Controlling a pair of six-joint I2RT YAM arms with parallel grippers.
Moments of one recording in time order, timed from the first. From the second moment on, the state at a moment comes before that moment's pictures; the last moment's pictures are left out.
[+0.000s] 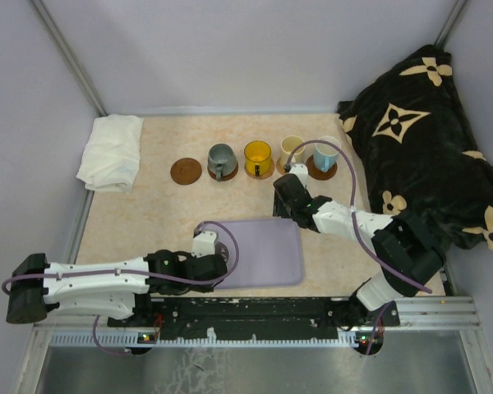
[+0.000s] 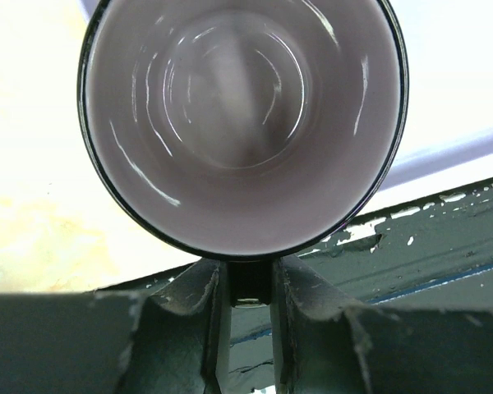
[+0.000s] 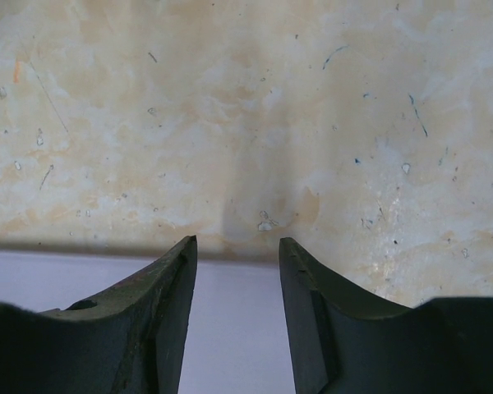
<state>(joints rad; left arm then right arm) -1.36 1.04 0.63 -0.77 -0.44 -1.05 0.68 1.51 0.83 -0.13 0.34 0.56</state>
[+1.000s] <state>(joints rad) -1.27 0.97 0.76 -1.00 -0.68 -1.09 0.68 1.66 0.85 -0.08 0.29 0.55</state>
